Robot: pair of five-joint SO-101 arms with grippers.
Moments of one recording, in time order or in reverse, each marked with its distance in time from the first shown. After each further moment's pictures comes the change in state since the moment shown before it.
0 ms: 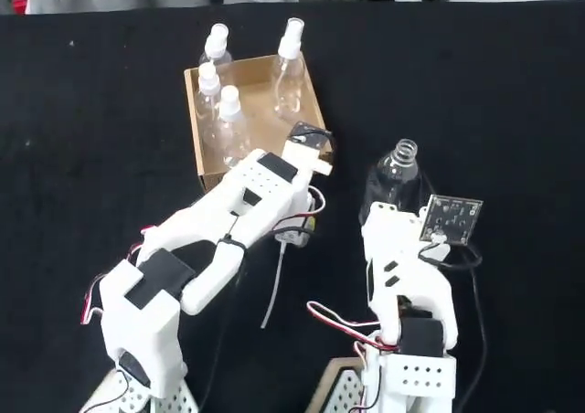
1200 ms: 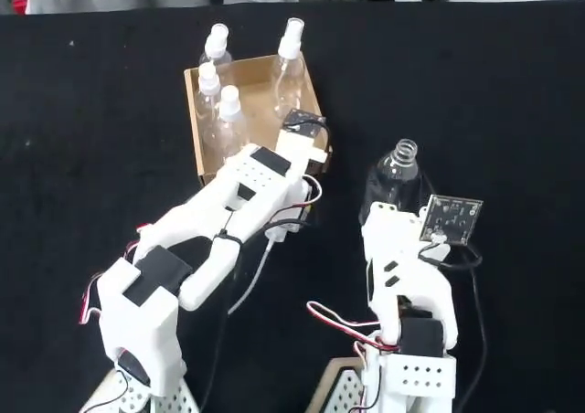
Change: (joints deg) left arm -1.8 0.2 -0.8 -4.0 0.0; right arm 0.0 0.0 0.0 0.0 0.0
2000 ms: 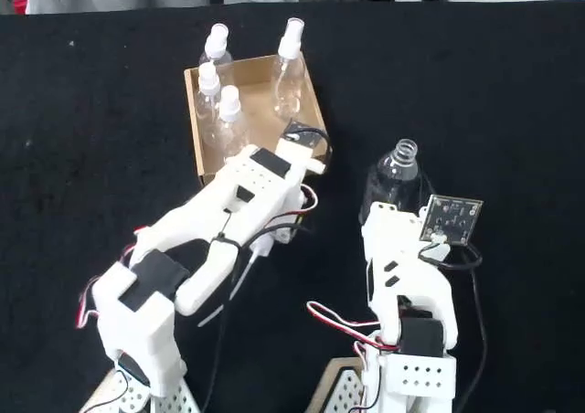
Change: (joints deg) left arm 0.4 -3.8 2.0 7.6 -2.1; right arm 0.0 0.0 0.0 0.0 0.0
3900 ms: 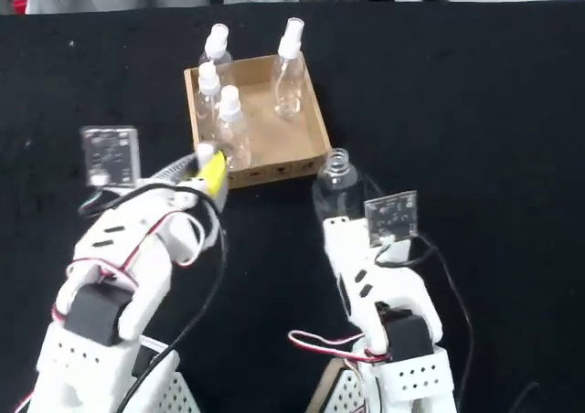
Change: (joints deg) left arm -15.5 -88.0 41.6 -19.6 14.0; right arm -17.1 0.0 -1.1 4.5 8.9
